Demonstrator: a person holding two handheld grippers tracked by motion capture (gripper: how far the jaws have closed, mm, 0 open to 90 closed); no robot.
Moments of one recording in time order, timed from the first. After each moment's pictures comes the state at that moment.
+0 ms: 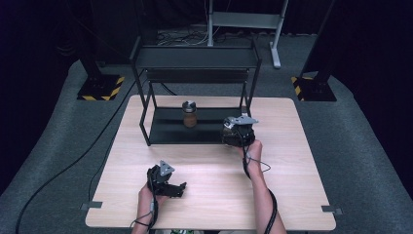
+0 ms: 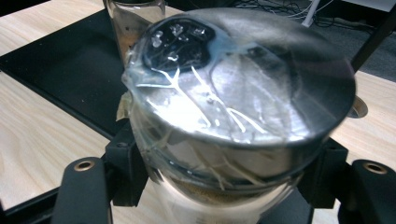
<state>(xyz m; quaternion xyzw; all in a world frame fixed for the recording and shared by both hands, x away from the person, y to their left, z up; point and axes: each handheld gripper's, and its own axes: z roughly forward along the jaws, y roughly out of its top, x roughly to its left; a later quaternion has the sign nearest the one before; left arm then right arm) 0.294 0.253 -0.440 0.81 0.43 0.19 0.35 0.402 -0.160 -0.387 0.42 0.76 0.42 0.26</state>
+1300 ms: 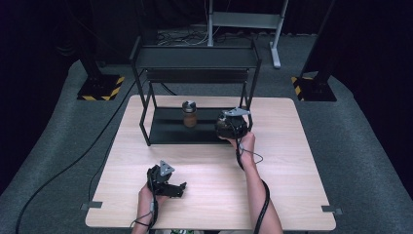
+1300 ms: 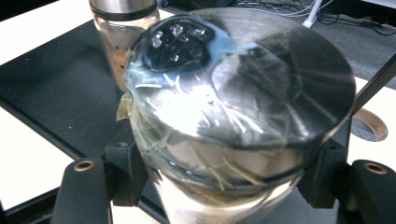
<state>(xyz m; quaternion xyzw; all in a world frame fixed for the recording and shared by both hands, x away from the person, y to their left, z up) 0.294 0.253 -0.440 0.81 0.43 0.19 0.35 0.436 -0.141 -0.385 0.42 0.76 0.42 0.25</state>
